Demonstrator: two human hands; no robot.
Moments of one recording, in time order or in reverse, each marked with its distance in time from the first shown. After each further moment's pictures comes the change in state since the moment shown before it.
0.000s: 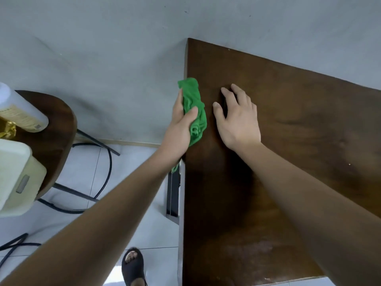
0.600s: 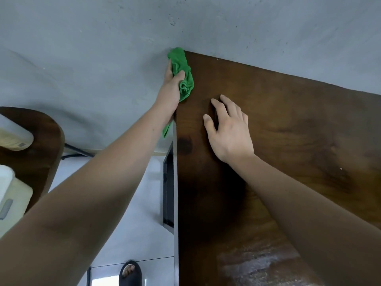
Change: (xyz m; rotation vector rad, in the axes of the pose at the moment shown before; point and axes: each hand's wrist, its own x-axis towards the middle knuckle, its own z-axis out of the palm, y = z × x) left_hand 0.136 0.037 0.001 0.064 0.059 -0.032; right_hand 0.003 -0.001 0.001 -0.029 0.002 -0.009
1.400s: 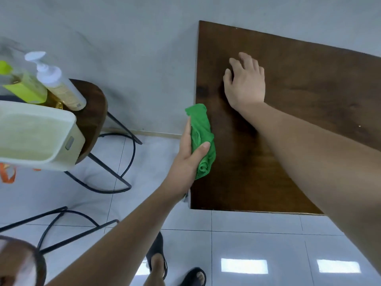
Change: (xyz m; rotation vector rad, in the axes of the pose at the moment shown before) left_hand -0.342 -0.073 -0.009 0.002 -0.084 -0.066; right_hand -0.029 -0.009 -0.013 -0.037 0.119 -0.042
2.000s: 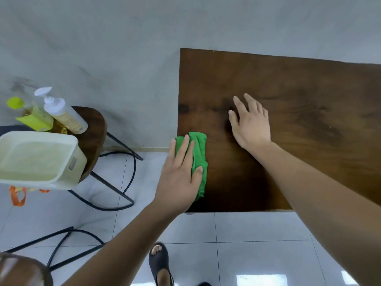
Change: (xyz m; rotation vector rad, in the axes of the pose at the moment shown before) left_hand -0.023 0.016 0.027 1.257 0.056 0.219; right_hand -0.079 0.069 -0.049 0.019 -0.162 0.088
